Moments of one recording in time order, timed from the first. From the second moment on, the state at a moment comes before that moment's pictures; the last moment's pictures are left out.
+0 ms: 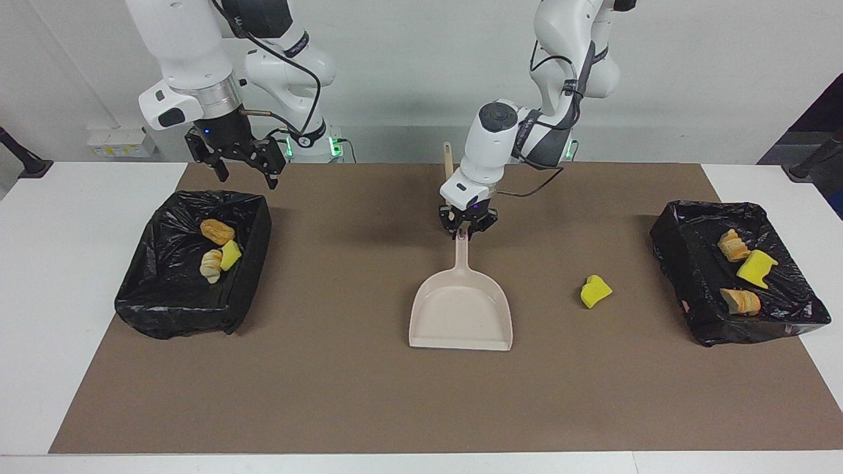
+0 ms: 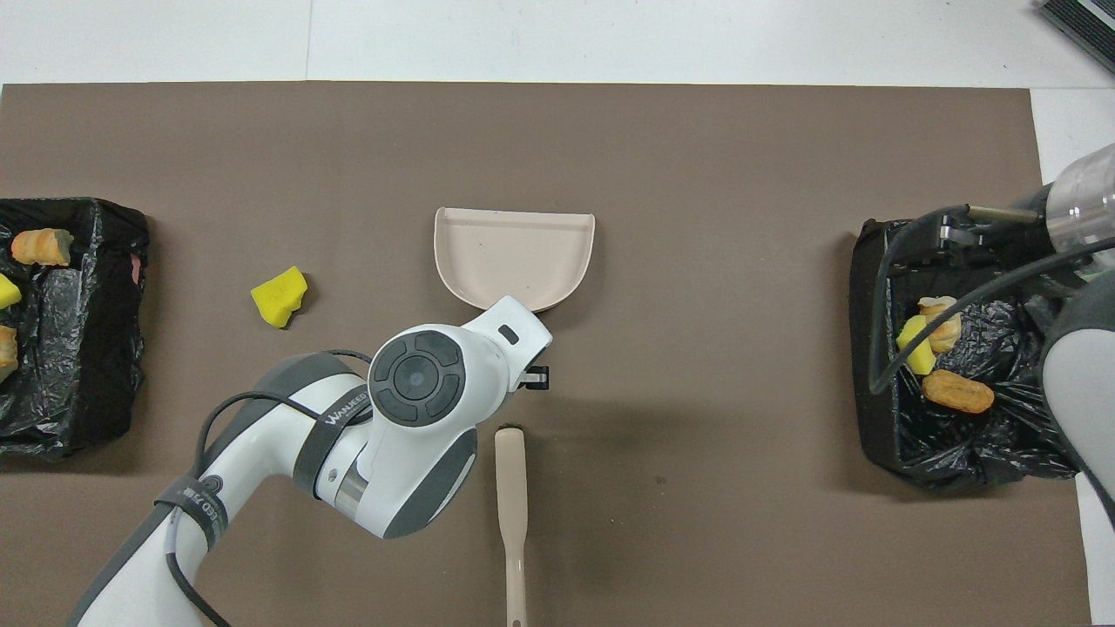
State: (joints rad) left arm -0.52 0.14 -0.15 -2.08 -0.06 2.33 -0.55; right arm -0.01 0.03 0.11 -1.52 -0.02 1.57 0.31
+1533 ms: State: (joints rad) left arm -0.01 0.20 -0.12 -2.08 -0.02 2.36 -0.10; right arm -0.01 0.03 0.11 -1.52 -0.02 1.57 0.31
